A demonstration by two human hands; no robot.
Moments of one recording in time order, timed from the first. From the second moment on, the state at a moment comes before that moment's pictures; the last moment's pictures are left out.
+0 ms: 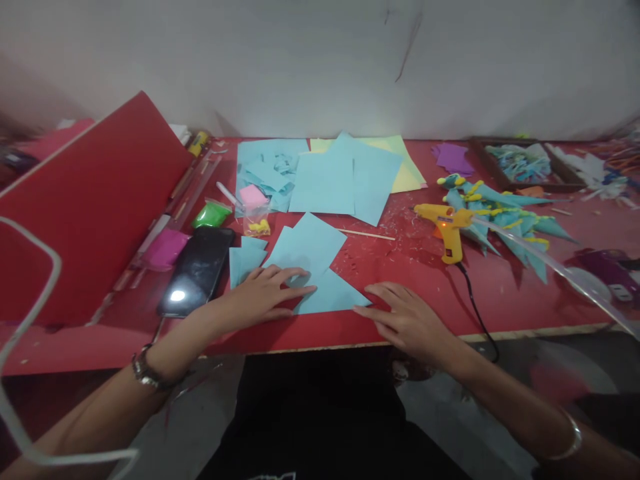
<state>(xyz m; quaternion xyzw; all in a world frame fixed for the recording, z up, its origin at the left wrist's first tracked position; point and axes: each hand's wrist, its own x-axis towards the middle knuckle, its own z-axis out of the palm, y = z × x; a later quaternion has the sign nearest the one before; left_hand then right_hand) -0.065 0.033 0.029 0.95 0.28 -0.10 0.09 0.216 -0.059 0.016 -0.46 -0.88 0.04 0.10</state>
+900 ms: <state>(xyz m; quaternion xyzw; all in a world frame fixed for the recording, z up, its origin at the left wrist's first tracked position) -0.061 0.012 0.034 0.95 0.31 -0.04 0.07 0.189 -0.017 0.018 -0.37 -0.92 -0.03 0.09</state>
